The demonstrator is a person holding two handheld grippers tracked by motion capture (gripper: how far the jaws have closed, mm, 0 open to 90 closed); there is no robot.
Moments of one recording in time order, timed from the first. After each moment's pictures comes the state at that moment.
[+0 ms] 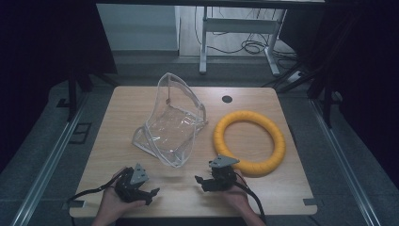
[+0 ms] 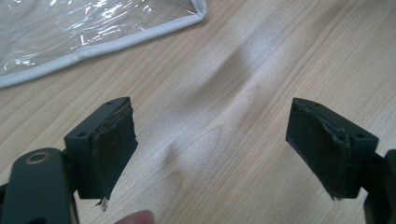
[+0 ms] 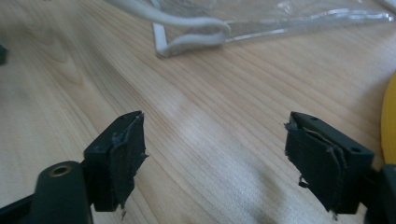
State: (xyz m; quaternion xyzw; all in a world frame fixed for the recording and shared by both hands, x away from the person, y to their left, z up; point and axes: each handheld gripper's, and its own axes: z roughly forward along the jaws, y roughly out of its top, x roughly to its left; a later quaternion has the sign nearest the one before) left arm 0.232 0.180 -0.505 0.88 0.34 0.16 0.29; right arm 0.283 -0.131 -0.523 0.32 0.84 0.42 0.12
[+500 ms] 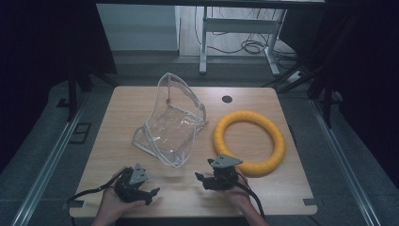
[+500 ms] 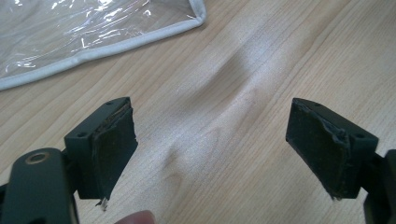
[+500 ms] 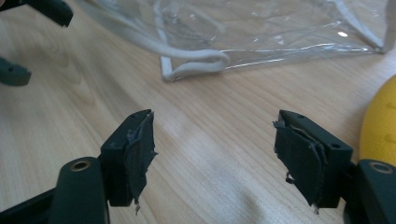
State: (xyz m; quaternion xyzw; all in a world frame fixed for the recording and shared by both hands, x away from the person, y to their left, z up) left arm 0.231 0.180 -0.504 0.88 0.34 0.16 0.30; right arm 0.279 -0.134 -0.509 0.31 0.83 0.44 0.14
